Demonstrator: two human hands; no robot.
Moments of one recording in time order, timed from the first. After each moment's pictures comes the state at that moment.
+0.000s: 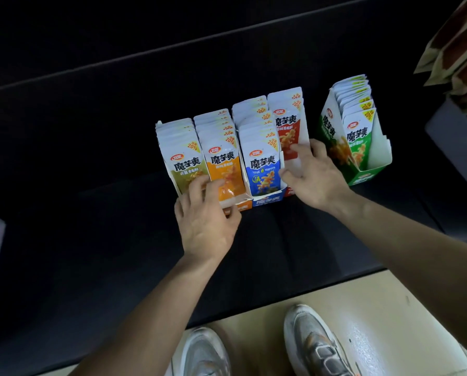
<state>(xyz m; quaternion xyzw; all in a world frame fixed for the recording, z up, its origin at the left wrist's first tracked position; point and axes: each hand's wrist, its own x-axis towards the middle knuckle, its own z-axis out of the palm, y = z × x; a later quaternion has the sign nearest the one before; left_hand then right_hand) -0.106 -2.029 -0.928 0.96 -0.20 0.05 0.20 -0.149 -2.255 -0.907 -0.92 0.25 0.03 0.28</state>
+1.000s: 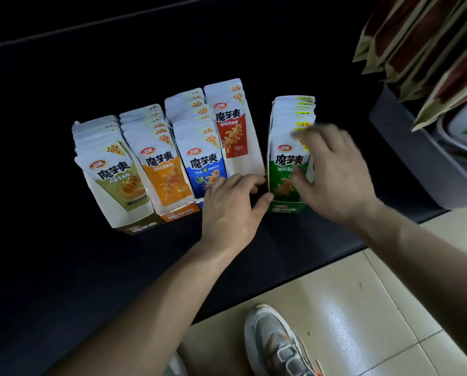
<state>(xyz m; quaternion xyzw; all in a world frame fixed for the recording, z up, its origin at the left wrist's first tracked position) -0.147 -2.148 -0.922 0.89 -0.35 -0.07 0.28 -0.232 -2.313 -0.882 -0.96 0.18 -0.19 0.10</state>
